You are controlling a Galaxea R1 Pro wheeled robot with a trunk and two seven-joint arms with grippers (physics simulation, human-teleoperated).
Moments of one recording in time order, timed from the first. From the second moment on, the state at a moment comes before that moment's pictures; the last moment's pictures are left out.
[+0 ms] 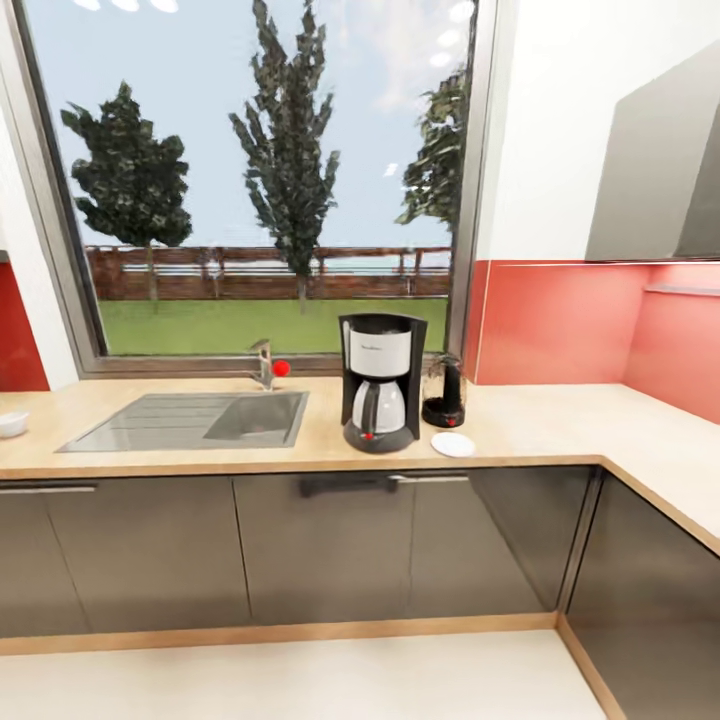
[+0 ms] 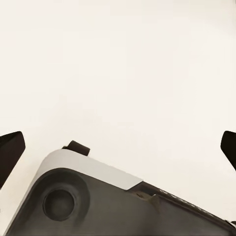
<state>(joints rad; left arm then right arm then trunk) 0.00 -0.04 -0.27 -0.07 0.74 -0.44 -0.02 -0.27 -0.10 -0.01 0.03 0.12 -0.12 -0.03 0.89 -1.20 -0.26</state>
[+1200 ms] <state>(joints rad) 0.00 -0.05 -0.27 -0.07 0.74 -0.43 -0.02 -0.27 -0.10 -0.01 0.03 0.12 -0.13 -0.03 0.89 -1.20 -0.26</state>
